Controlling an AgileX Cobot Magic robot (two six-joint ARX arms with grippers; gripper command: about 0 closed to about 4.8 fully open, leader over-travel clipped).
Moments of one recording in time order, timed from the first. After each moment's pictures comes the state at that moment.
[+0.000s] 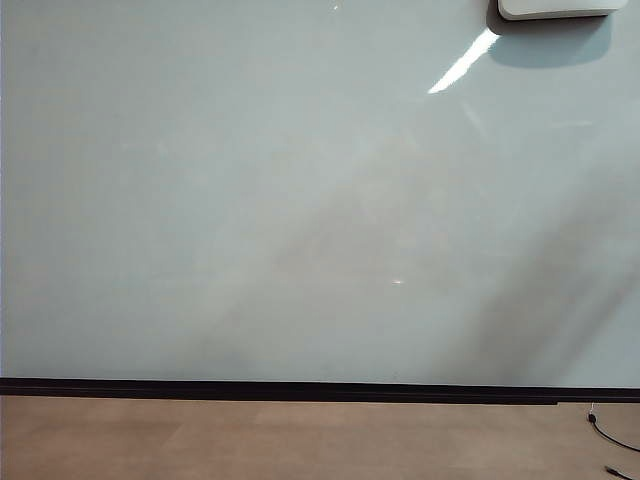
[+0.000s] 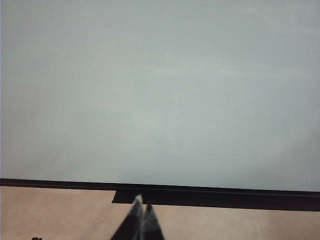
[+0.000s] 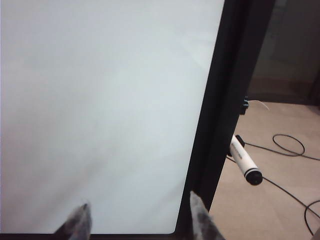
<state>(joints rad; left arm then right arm) 0.00 0.00 0.00 -0.04 0.00 -0.01 -0.54 1.02 0.16 0.84 -0.47 -0.11</state>
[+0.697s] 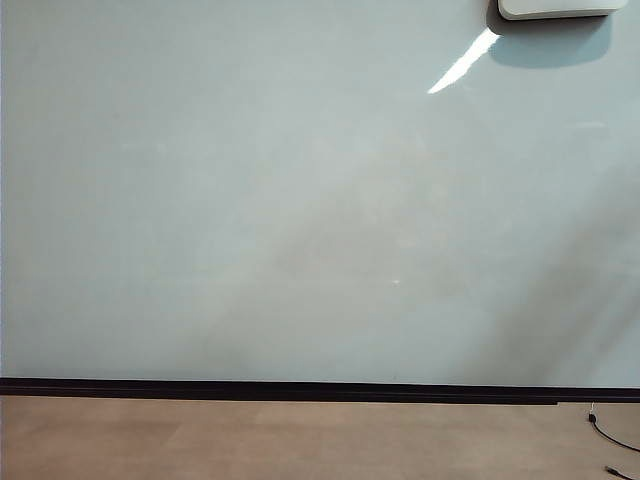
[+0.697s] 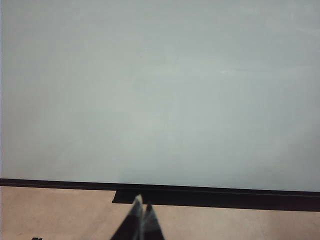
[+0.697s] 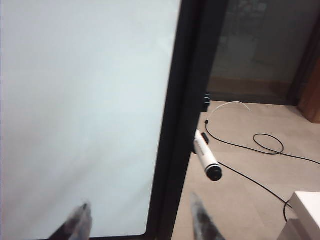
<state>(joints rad) 0.00 0.00 0.00 -0.04 0.00 -0.01 -0.64 1.12 0.18 0.95 -0.50 -0.11</state>
